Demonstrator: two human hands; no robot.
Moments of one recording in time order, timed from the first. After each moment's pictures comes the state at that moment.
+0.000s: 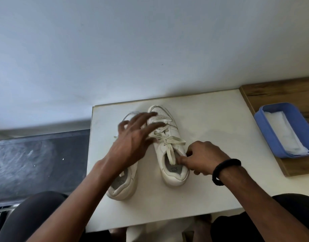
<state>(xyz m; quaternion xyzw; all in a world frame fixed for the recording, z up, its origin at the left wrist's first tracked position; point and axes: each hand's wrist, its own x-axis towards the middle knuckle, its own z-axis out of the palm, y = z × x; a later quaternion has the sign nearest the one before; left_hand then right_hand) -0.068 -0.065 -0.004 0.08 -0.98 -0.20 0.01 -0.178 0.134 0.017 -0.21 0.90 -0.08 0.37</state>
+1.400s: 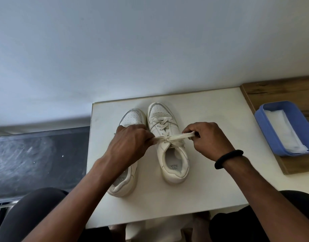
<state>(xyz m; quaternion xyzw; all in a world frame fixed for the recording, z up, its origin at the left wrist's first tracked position) -0.064 -0.061 0.008 0.12 -0.98 -0.14 -0.06 -0.206 0.136 0.002 -0.30 0.90 -0.25 0.20</state>
